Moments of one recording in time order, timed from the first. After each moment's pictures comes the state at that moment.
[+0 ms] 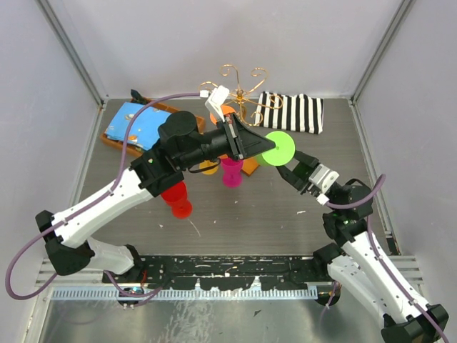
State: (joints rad) left arm -0.99 1.36 1.50 -0.09 0.21 -0.92; right arm 0.43 0.62 0.57 0.60 -0.56 -0.28
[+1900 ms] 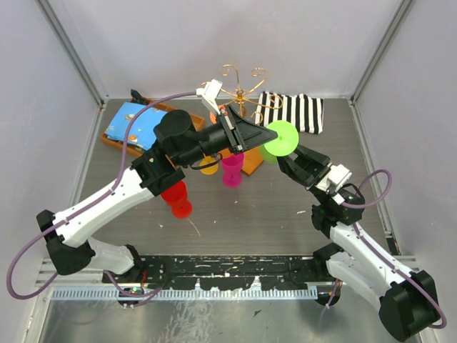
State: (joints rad) left arm -0.99 1.36 1.50 0.03 0.19 -1.10; right arm 0.43 0.83 0.44 1.32 -0.43 0.04
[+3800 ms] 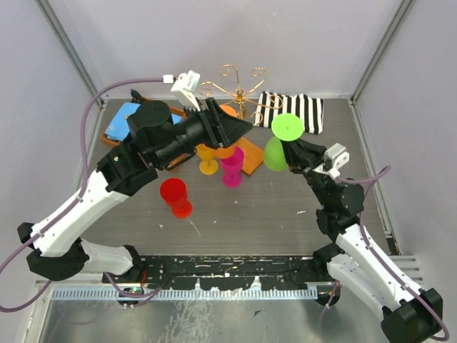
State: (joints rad) left arm -0.98 1.30 1.65 -0.34 -0.04 -0.71; right arm 0.43 0.70 0.49 0.87 -0.22 0.03
